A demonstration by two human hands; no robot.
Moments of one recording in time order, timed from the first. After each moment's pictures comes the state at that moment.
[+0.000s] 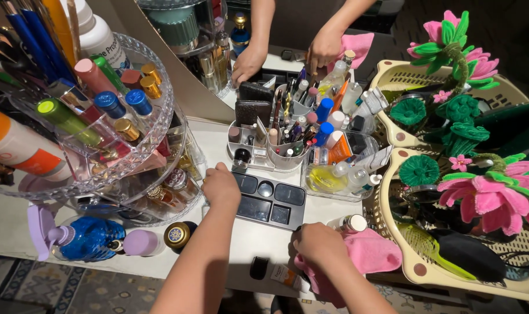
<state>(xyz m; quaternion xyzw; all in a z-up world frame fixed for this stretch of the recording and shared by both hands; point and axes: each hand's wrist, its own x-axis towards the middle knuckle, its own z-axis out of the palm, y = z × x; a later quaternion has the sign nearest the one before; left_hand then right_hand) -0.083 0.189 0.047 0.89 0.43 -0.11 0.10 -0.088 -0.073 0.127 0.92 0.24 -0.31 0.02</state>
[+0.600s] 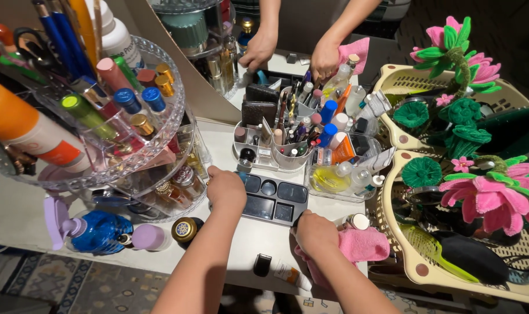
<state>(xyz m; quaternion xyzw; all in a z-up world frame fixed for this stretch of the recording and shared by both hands) -0.104 0.174 0.092 0.89 0.41 -0.13 0.13 -0.085 -0.052 0.113 0.95 0.20 -0.26 0.00</state>
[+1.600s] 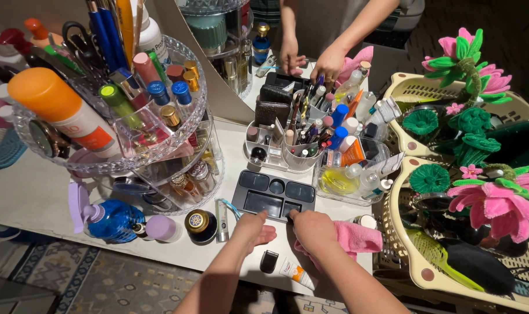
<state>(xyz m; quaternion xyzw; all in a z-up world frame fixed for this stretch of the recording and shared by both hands) -0.171 0.120 0.012 0.45 0.45 -0.12 0.76 -0.092 -0.039 0.114 0.91 0.38 -0.19 0.03</state>
